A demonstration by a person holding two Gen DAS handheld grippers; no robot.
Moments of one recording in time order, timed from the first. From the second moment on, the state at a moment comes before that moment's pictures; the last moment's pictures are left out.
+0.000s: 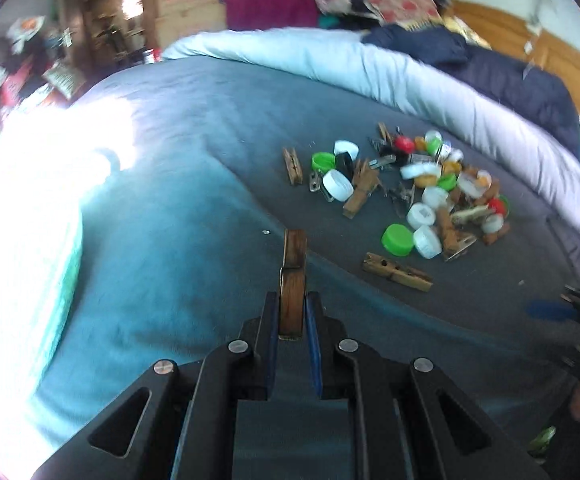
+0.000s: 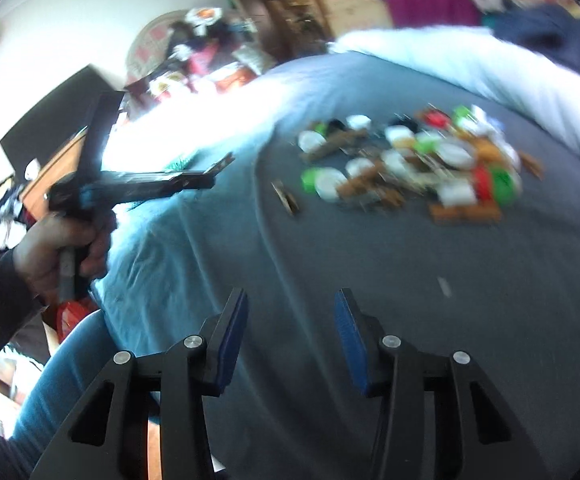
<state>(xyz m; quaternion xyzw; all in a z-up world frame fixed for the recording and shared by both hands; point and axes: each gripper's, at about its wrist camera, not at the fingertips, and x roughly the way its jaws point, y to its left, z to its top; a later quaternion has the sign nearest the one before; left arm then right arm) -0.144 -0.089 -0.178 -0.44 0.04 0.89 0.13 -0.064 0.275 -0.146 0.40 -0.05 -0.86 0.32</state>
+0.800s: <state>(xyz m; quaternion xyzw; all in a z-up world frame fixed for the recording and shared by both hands) -0.120 -0.085 -0.143 -0.39 0.03 0.92 0.06 -0.121 0.203 -0.127 0.39 0.02 -0.87 0.29</state>
